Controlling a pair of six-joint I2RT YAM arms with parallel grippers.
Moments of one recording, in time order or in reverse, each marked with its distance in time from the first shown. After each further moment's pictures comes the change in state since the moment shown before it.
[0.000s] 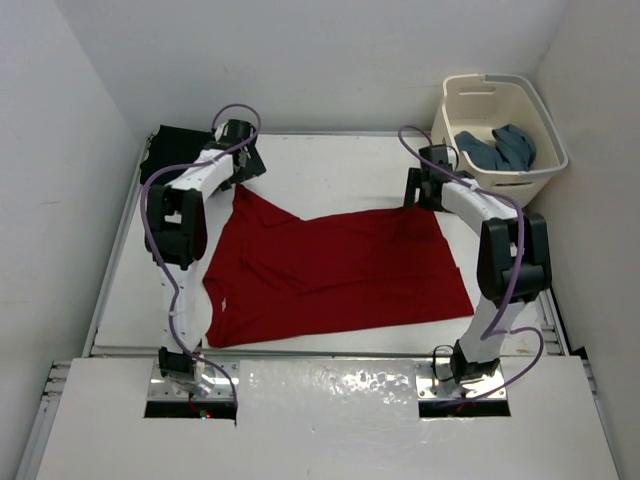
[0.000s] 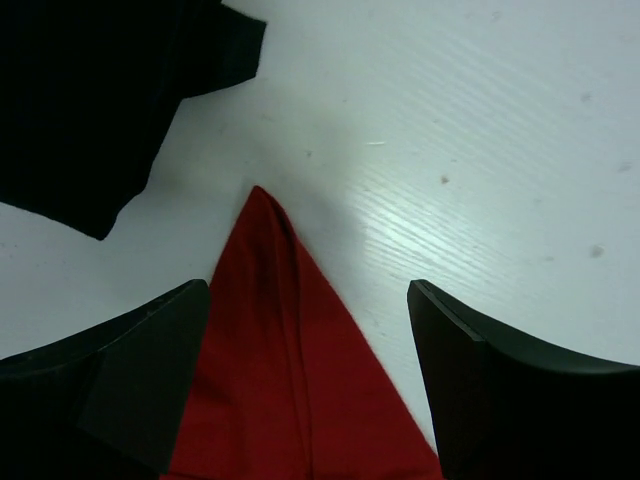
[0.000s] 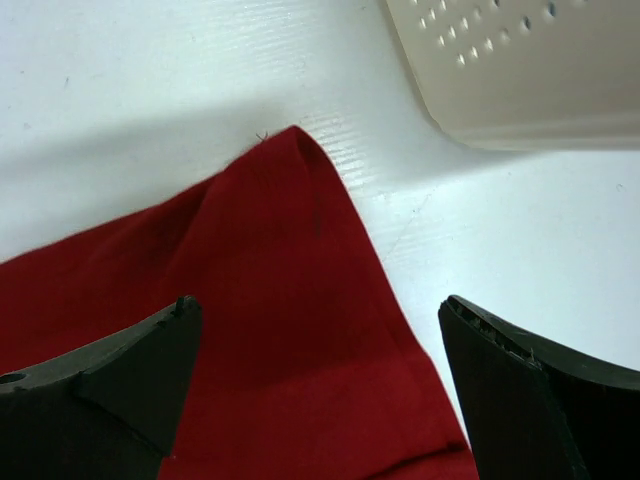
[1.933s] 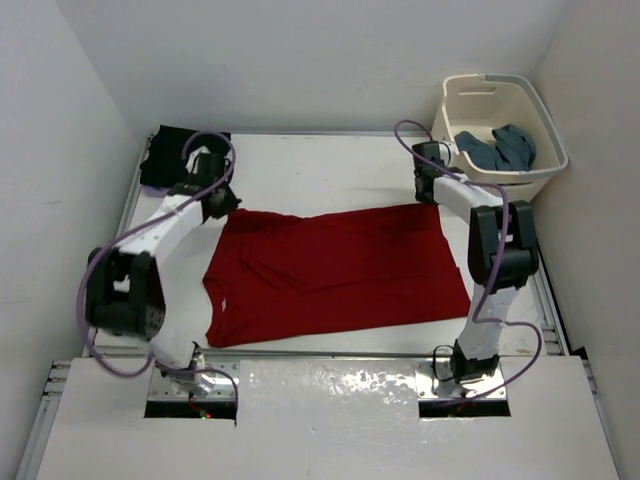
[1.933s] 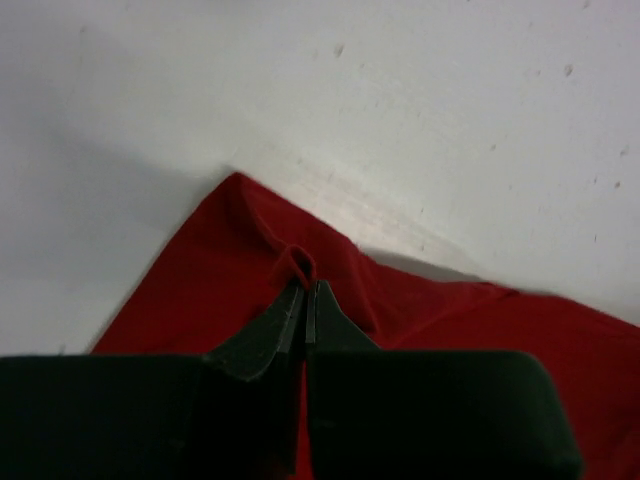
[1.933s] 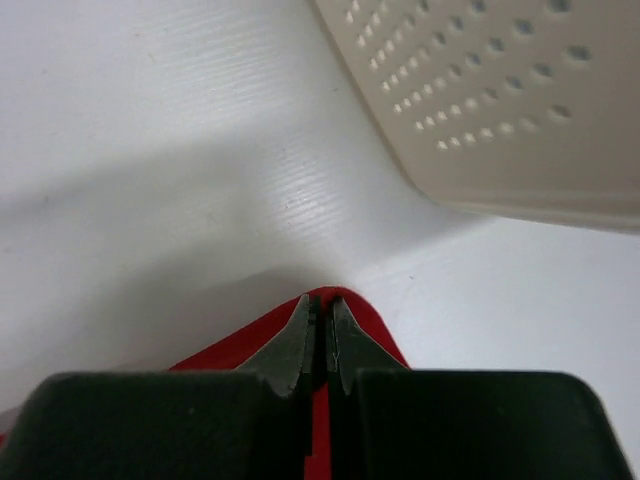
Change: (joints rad) left arm 0.002 -0.575 -0.635 0.137 0.071 -0.068; right arm 0.001 0.184 0.123 0.075 0.134 0.070
